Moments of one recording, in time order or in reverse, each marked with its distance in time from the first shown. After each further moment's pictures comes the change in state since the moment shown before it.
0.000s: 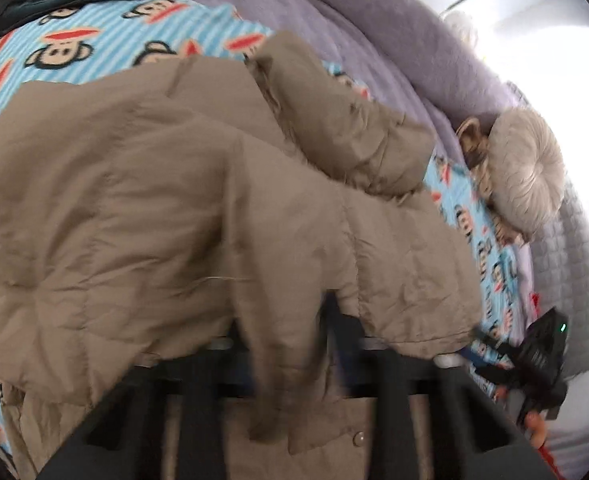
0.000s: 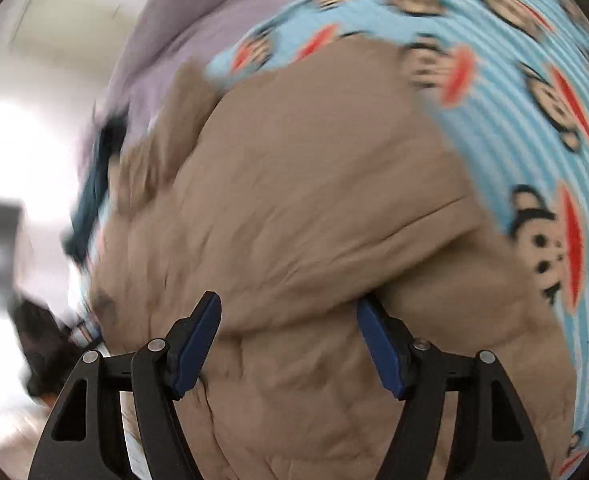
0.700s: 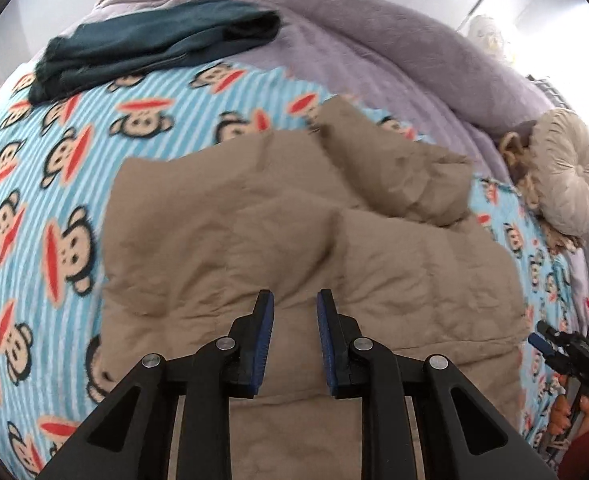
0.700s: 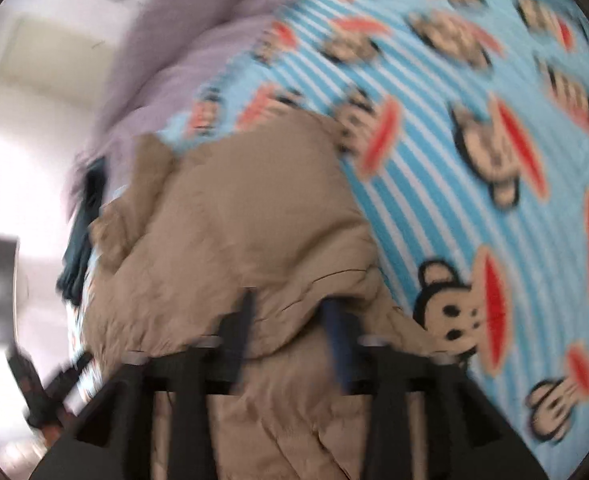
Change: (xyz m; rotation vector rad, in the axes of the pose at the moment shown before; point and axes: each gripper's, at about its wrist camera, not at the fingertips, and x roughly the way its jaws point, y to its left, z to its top) left arm -0.062 0.005 0.003 0.061 -0.127 0.234; right arm -0.036 -0.008 0.025 -0.081 -0.092 -0.037
